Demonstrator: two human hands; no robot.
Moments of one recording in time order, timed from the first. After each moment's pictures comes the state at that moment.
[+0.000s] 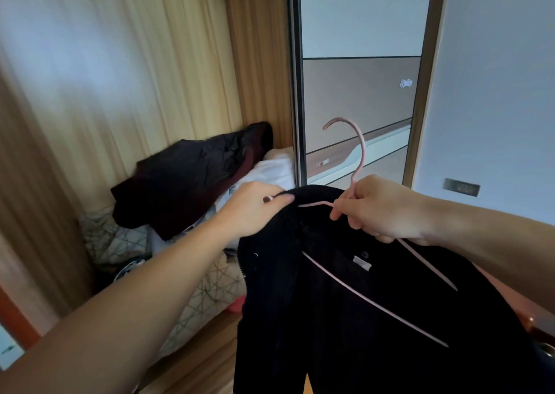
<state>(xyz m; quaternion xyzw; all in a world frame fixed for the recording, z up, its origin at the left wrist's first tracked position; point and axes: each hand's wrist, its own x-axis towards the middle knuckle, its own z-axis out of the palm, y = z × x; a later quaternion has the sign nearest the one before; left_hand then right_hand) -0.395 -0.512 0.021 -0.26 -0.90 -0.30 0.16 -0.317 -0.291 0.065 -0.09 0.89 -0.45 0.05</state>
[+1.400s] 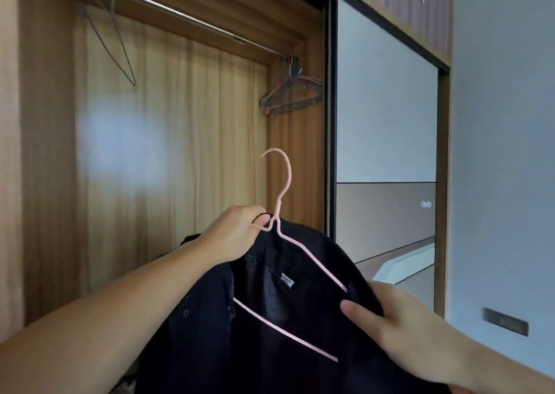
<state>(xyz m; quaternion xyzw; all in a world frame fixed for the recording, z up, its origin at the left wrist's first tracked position) -0.442 -0.616 0.166 -0.24 -0.90 -0.20 0.31 -0.322 -0.344 0.114 -0.23 0.89 -0.39 -0.10</state>
